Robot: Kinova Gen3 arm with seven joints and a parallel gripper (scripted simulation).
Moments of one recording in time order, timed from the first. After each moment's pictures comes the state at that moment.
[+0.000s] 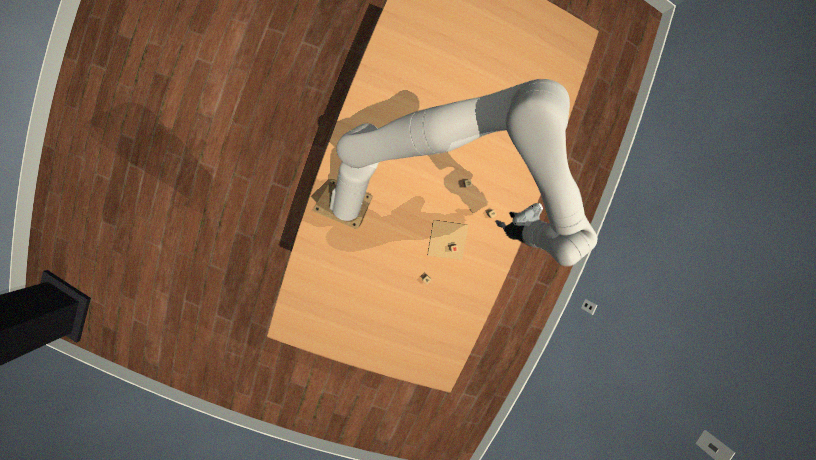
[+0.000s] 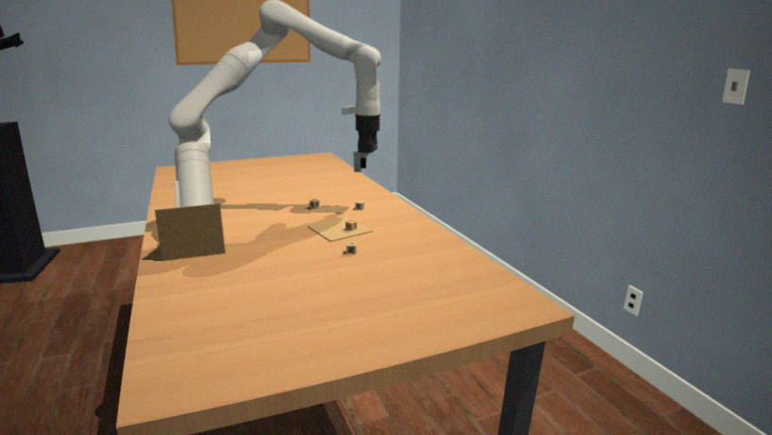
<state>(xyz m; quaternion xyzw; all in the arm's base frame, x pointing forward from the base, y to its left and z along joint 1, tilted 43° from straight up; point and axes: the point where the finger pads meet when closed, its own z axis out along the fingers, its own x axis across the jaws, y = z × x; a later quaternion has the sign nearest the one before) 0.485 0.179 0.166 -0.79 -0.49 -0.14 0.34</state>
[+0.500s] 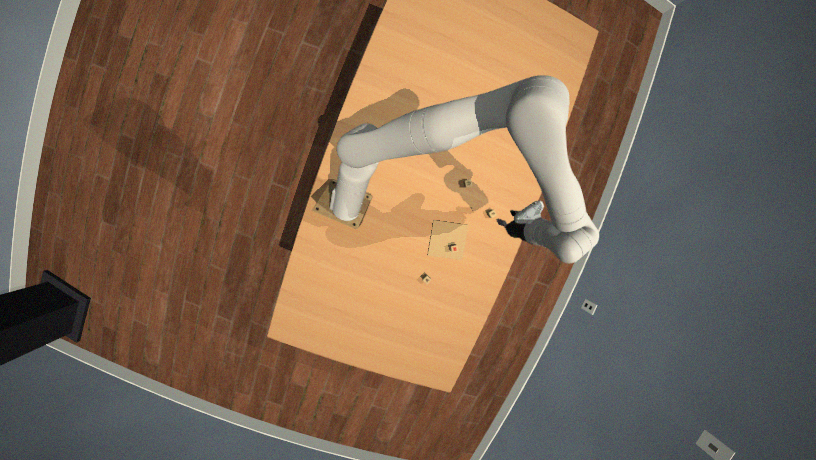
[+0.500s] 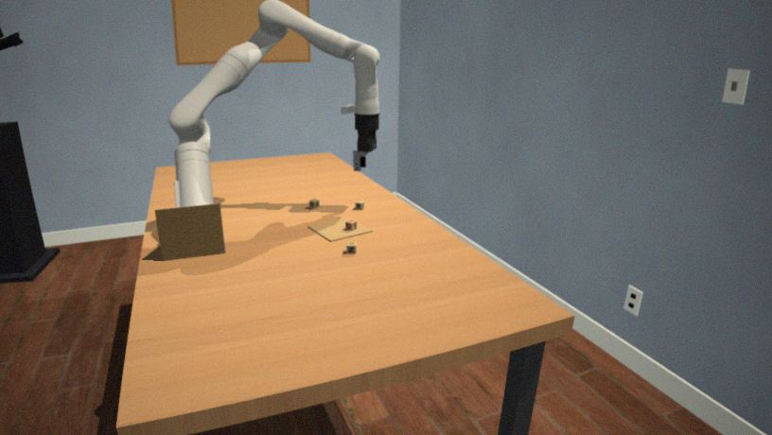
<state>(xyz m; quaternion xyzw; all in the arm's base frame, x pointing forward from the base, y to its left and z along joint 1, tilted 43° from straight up) 0.485 0.182 0.172 -0.79 -0.49 -0.14 0.33</state>
